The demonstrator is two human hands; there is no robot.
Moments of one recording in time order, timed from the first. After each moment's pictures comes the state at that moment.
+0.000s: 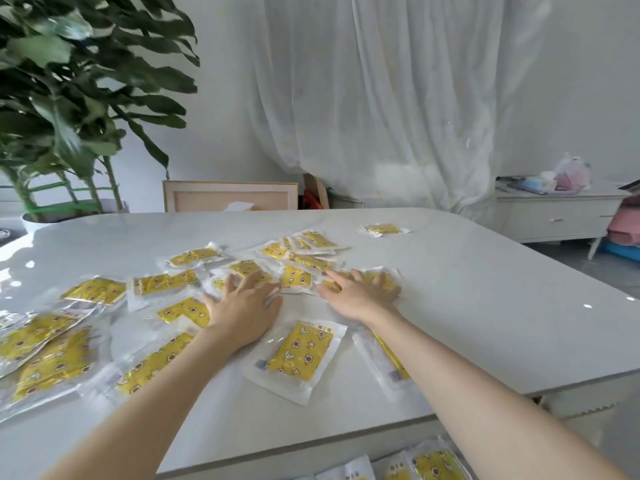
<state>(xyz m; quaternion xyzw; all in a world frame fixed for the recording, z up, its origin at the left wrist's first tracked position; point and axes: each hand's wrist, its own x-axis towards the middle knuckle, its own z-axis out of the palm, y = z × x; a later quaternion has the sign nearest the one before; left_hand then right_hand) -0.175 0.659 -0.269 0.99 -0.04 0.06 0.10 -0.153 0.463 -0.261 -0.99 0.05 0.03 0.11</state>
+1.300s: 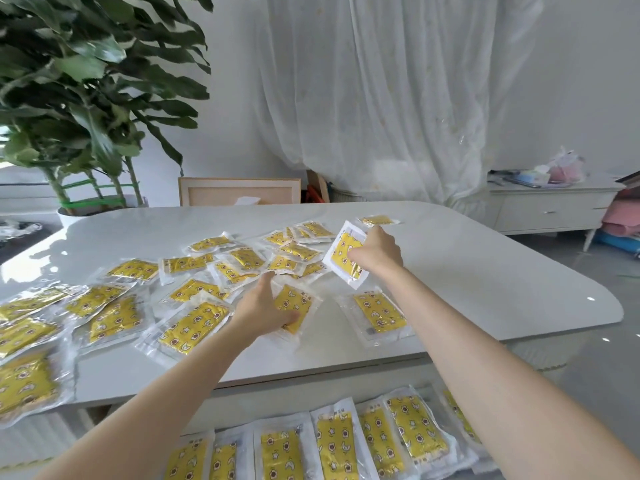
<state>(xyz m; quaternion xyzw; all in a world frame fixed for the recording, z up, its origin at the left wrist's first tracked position) -0.271 0.636 -0.241 0.92 0.01 -0.01 0.39 -0.211 0.444 -0.191 -0.93 0.13 -0.11 0.33</state>
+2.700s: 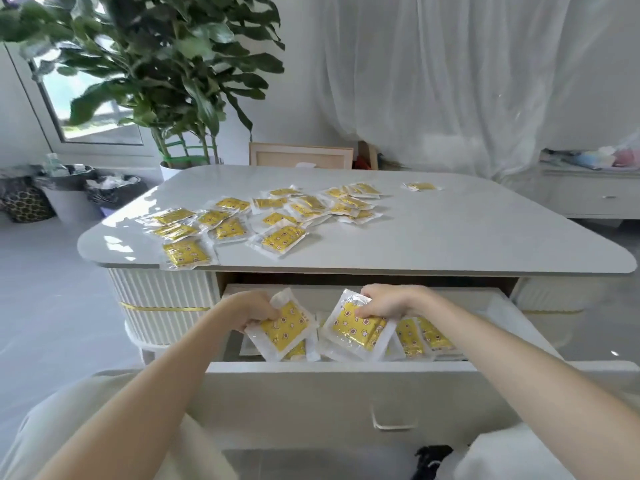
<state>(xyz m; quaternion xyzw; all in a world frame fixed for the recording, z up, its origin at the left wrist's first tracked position) -0.426 0.739 -0.288 0.87 0.14 -0.25 0.40 -0.403 0.494 -0.260 -0.93 -0.08 0.29 0.23</state>
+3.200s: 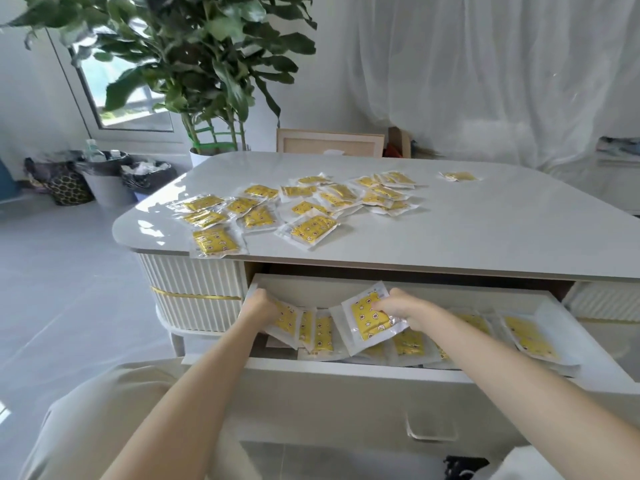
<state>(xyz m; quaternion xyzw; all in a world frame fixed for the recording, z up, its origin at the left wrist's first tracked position) -0.410 0.771 -0.346 0.93 0.23 -0.06 0.28 -0.382 0.531 -0.309 -0.88 0.06 0.23 0.40</state>
